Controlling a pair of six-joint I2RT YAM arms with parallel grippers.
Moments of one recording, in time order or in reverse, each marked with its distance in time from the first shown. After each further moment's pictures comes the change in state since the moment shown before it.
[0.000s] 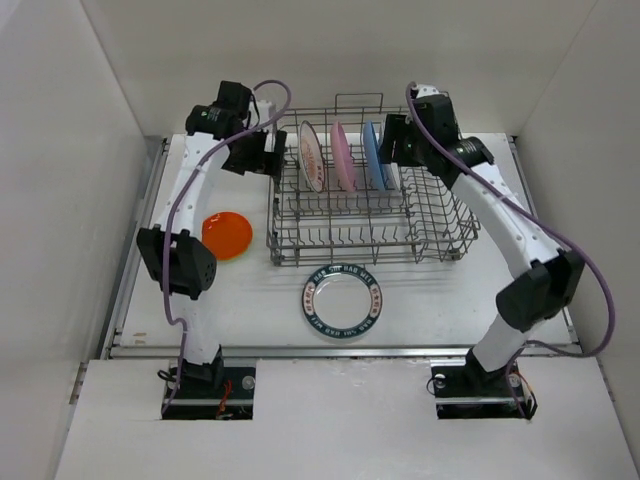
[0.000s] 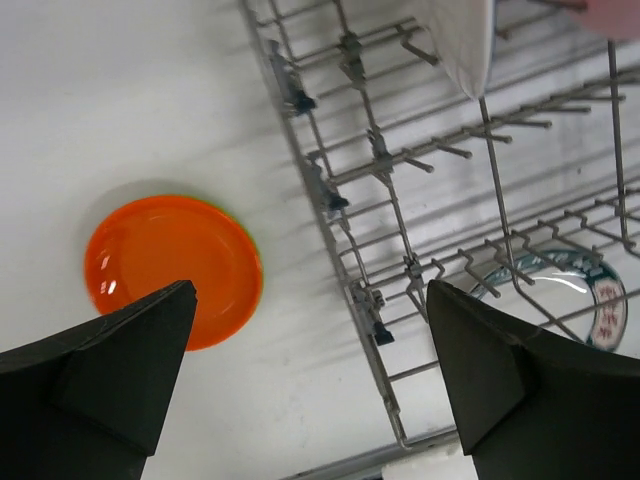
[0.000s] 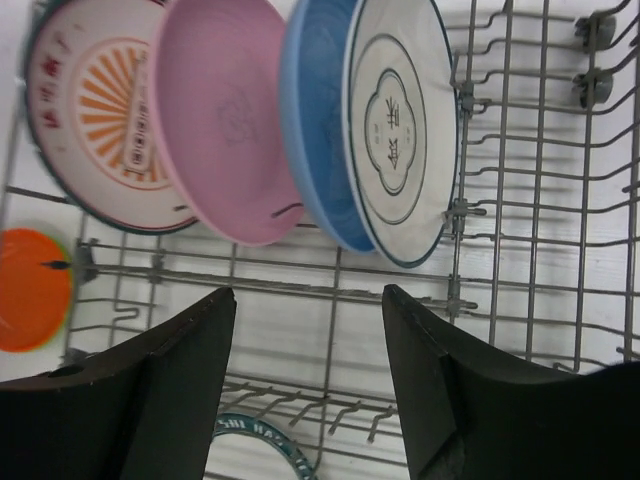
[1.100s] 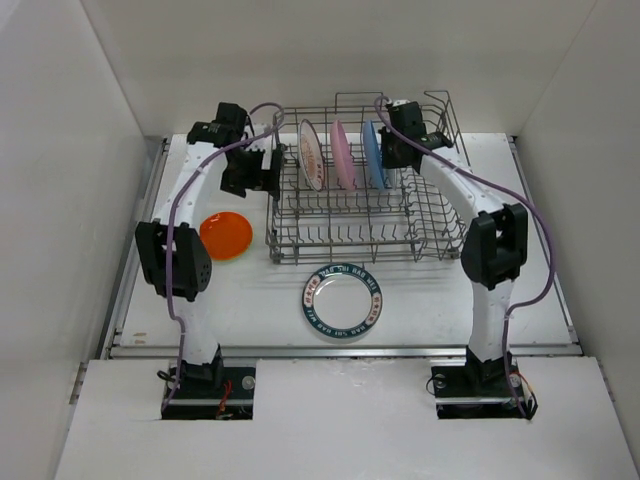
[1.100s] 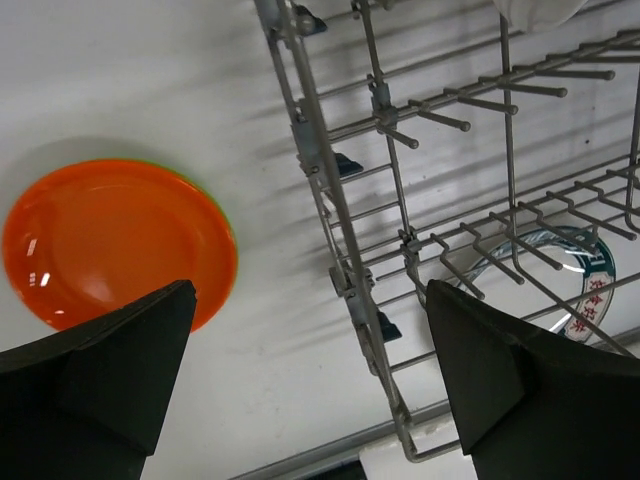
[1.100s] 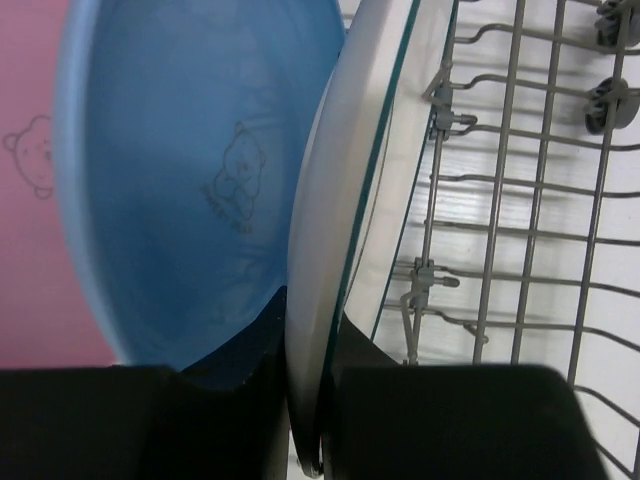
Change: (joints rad) left arm 0.061 -0.068 -0.253 0.108 0.086 -0.033; right arm -0.080 0.414 0.155 0.069 -0.004 -0.152
